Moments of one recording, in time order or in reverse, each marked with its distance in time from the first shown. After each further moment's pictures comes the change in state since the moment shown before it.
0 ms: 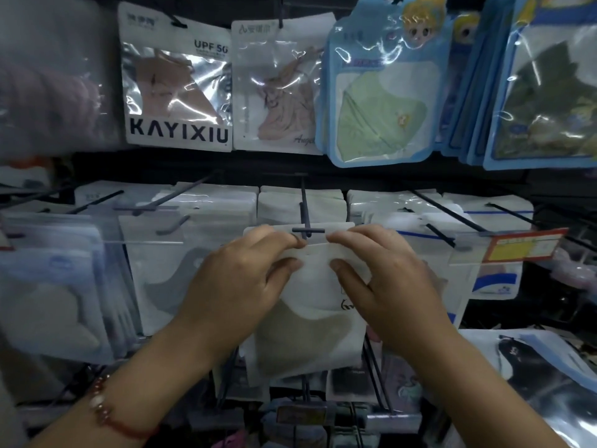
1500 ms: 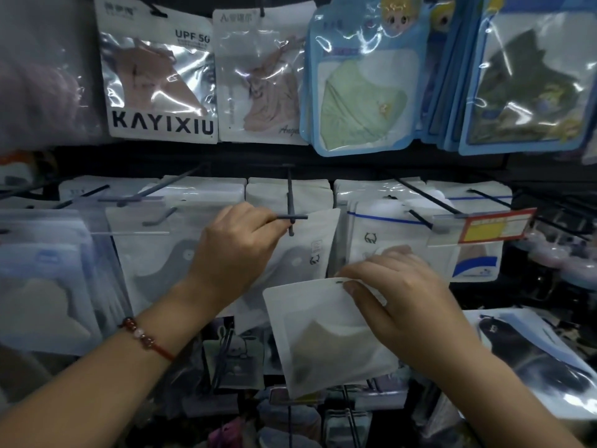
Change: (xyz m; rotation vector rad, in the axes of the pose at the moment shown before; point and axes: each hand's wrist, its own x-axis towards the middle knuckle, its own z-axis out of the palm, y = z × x) left_hand 0.026 -0.039 0.034 0.400 0.207 0.407; right_hand -0.041 0.008 -0.028 -0.114 -0.124 -0.062
